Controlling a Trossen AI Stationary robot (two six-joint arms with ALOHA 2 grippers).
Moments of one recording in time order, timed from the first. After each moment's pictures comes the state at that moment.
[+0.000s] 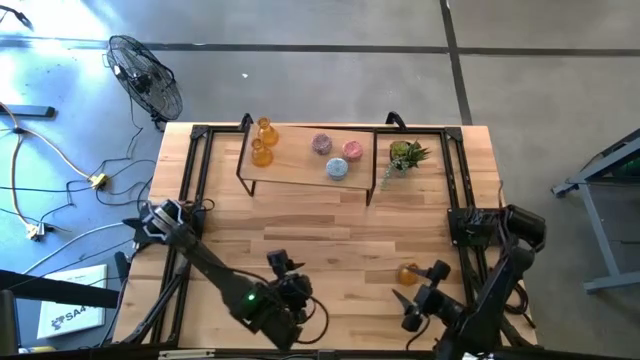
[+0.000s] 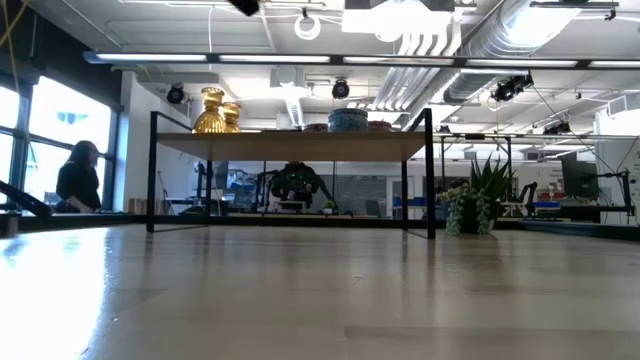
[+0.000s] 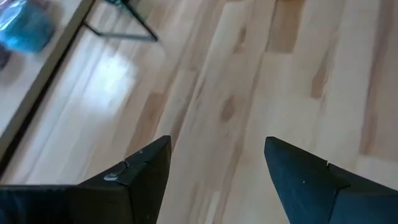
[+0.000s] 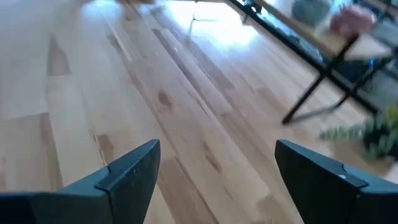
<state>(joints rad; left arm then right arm) -0.68 2.00 1.80 -1.13 -0.82 -0.80 1.11 1.88 1.32 -1.43 1.07 1.79</state>
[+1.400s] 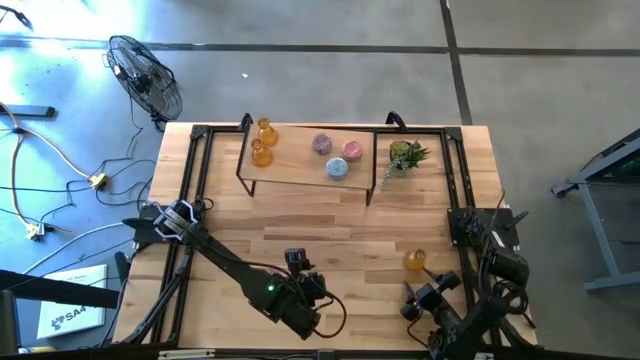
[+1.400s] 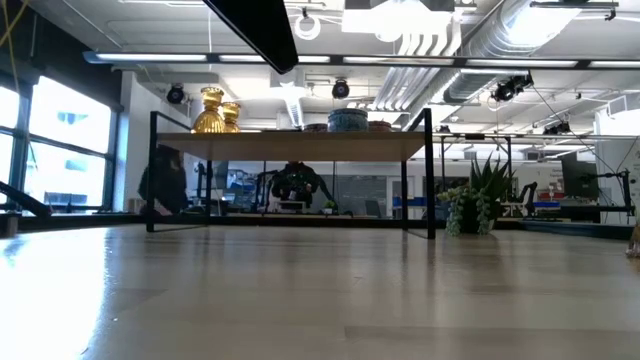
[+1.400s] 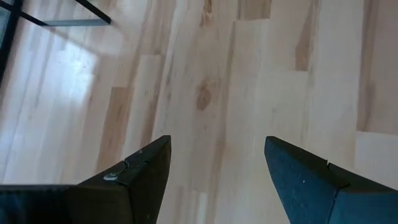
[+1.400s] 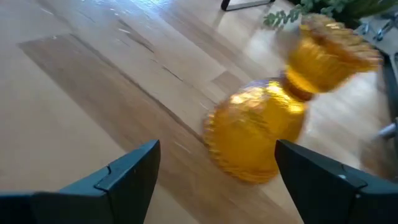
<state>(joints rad) -0.61 2.05 1.80 -1.04 -0.64 -0.60 1.15 2.25 1.28 -1.48 0.73 2.25</state>
